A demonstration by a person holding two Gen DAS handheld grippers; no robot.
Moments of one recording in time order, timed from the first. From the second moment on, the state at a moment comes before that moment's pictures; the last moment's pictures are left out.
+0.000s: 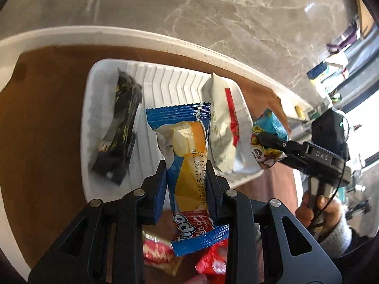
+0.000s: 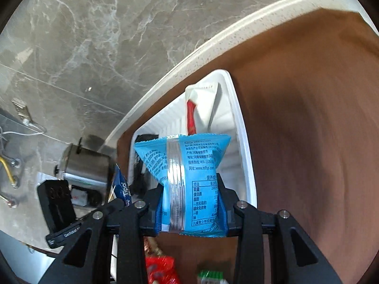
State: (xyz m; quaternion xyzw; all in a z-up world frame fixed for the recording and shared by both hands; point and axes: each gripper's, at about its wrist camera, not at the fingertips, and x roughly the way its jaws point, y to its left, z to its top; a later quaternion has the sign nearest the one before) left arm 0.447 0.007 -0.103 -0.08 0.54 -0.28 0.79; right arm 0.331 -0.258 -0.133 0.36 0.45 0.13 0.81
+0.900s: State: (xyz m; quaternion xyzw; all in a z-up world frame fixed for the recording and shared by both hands) left arm 0.401 0.041 -0.088 -0.07 0.52 -0.22 0.82; right arm 0.256 -0.204 -0.092 0.14 0.44 0.13 0.88
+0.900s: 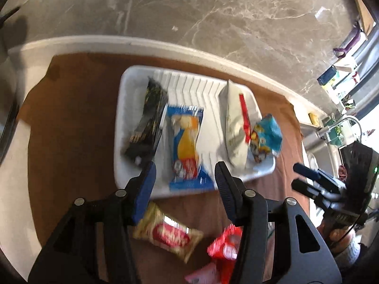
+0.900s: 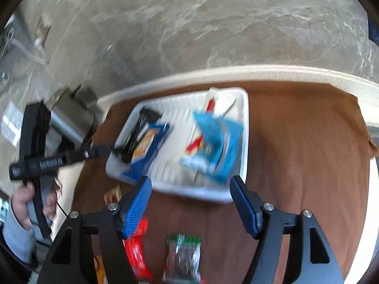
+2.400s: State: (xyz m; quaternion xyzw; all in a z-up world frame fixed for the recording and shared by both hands) left arm 0.335 0.002 -0.161 0.03 0.56 -0.06 0.83; right arm 0.205 -0.122 -0.161 -0.05 0.49 0.10 0.86
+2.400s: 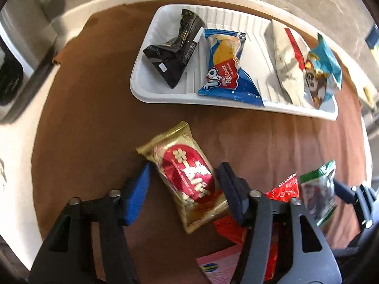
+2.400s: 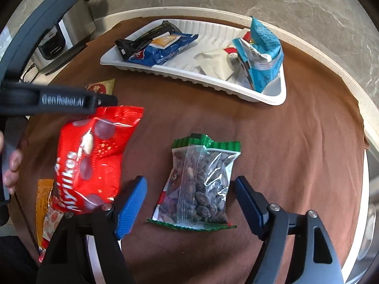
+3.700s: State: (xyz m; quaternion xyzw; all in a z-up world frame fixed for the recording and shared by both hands) left arm 0.389 0.054 -0.089 -0.08 0.50 -0.21 0.84; right arm 0.309 -0.183 -0.116 0.32 0.45 0.20 0.81
